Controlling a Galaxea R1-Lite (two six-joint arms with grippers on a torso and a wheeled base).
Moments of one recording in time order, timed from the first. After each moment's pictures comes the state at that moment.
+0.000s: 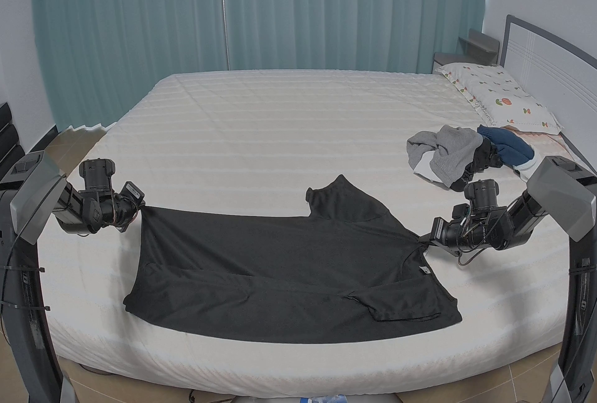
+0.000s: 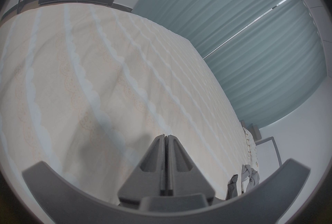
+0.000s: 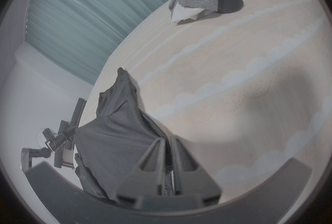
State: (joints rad) left arm 0.19 2.39 -1.32 -0.50 -0.18 -0.84; right arm 0.05 2.40 -1.17 -0.48 0.39 0.45
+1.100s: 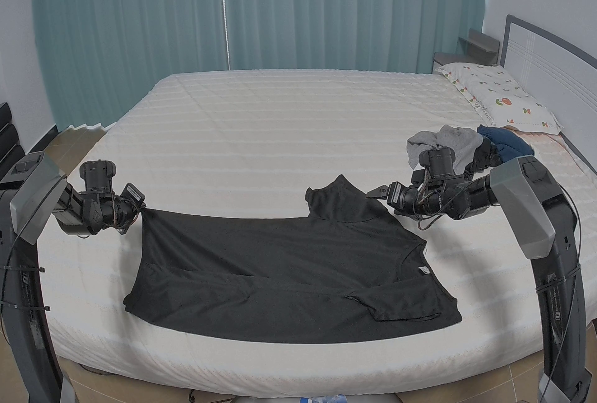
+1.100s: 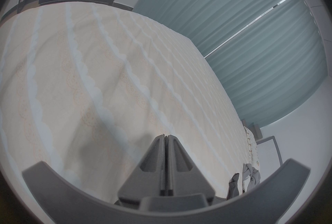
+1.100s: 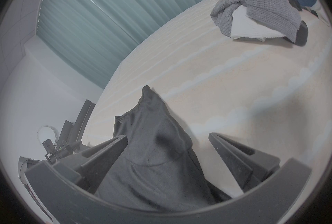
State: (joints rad) left arm 0.18 2.38 -1.31 -0.50 -0.18 -0.84; right arm 0.21 2.62 -1.81 -0.22 0.31 0.55
